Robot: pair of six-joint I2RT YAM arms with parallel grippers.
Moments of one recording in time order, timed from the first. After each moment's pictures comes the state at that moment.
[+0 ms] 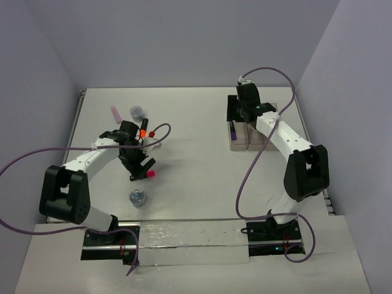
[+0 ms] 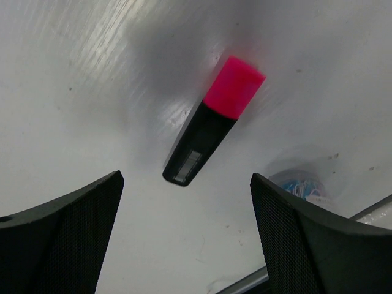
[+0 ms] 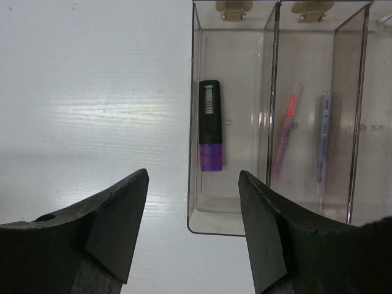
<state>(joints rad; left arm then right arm) -0.29 1.48 0.95 -0.81 0.16 0.59 0.30 1.66 1.37 -0.44 0.14 0.25</state>
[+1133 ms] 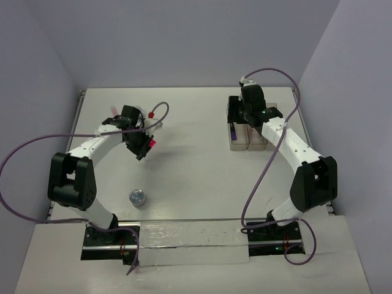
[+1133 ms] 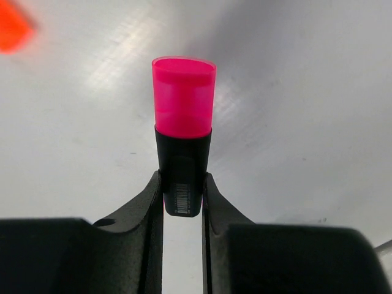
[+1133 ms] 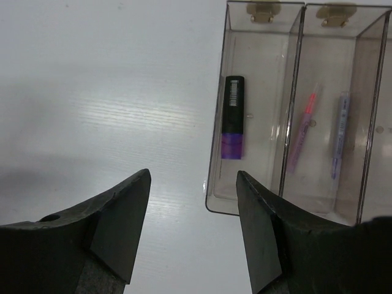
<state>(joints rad) -0.29 1.62 1.14 -0.74 0.19 0.44 0.31 1.54 1.30 -0.43 0.06 0.24</state>
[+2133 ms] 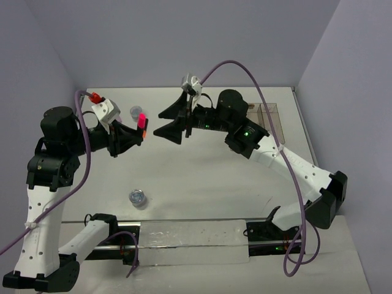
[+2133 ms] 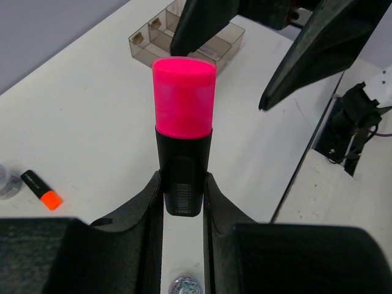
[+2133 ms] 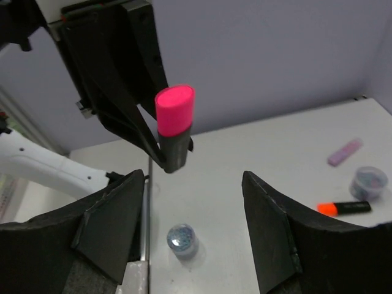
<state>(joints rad) -0.16 0.91 1.37 -0.81 0.83 0.18 0.82 1.39 1.41 0.11 -0.63 0.22</state>
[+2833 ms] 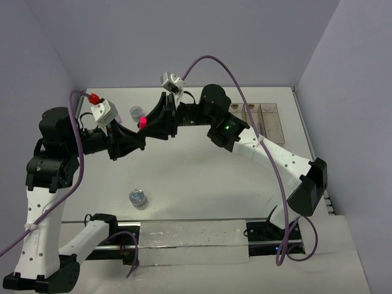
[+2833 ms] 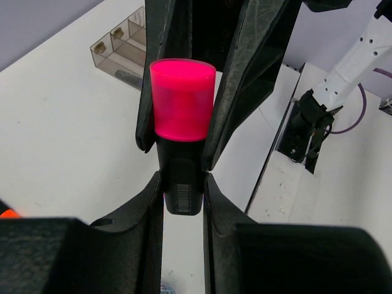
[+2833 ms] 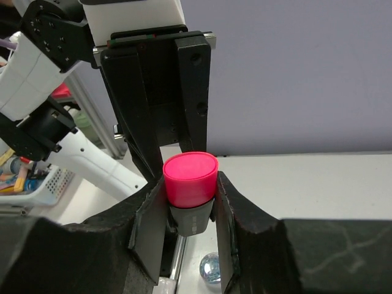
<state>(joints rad) -0.16 0.90 1.37 -0.80 0.96 0.11 0.87 1.57 1.55 0.26 -0.84 0.33</state>
